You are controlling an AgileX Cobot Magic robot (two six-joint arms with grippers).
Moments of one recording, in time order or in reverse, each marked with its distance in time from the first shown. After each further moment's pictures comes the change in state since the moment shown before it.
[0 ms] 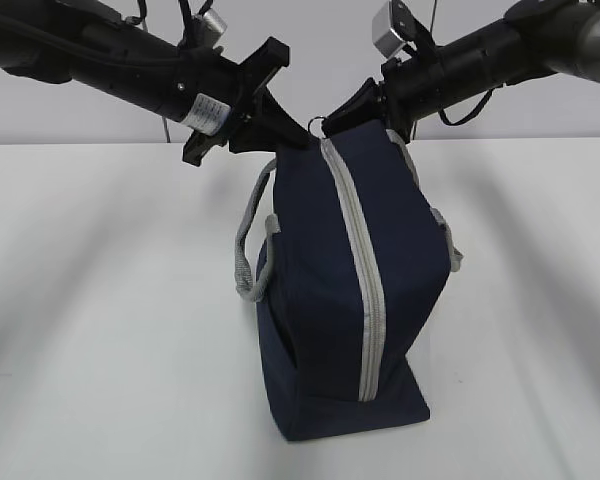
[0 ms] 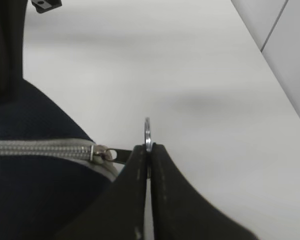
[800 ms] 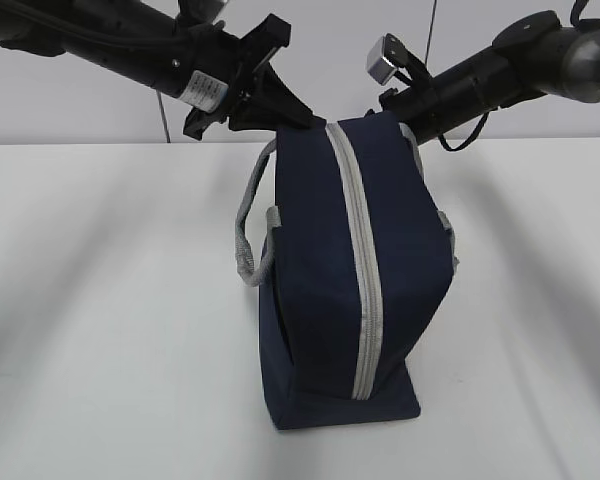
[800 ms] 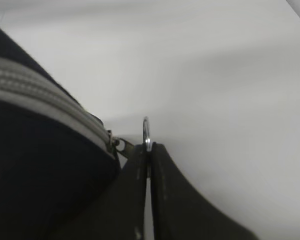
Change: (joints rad) left arm 0.000 -0.016 -0.064 0.031 0.049 0.052; right arm 0.000 0.053 -0.002 -0.070 0.005 0.116
